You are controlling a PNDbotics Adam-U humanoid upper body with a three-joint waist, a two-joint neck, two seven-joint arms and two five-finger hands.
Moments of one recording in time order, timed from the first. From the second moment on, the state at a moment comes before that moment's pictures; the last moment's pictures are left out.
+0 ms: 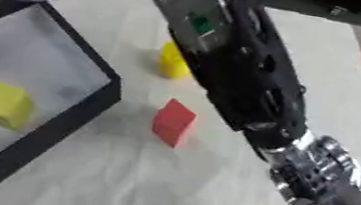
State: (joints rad) left arm -0.09 0.55 0.23 -1.97 0.23 -0.04 0.53; right arm -1.16 -0.49 0.31 -1.84 0.55 0.06 0.46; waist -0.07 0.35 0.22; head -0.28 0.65
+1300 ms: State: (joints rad) left arm -0.06 0.56 0.23 -1.97 0.21 -0.03 0.51; right arm -0.83 -0.74 0.31 -1.98 0.43 0.05 0.49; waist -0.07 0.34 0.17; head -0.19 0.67
